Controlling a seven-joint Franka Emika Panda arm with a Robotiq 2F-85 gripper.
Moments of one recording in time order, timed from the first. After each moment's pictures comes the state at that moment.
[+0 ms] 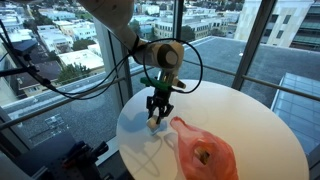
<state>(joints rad) -0.04 0.49 -0.07 -1.90 -0.14 1.81 -0.03</state>
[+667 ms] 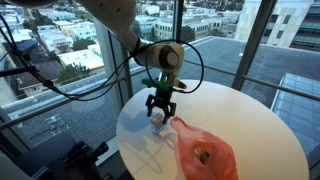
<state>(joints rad) -0.04 0.52 -0.07 -1.87 -0.16 1.80 -0.02</state>
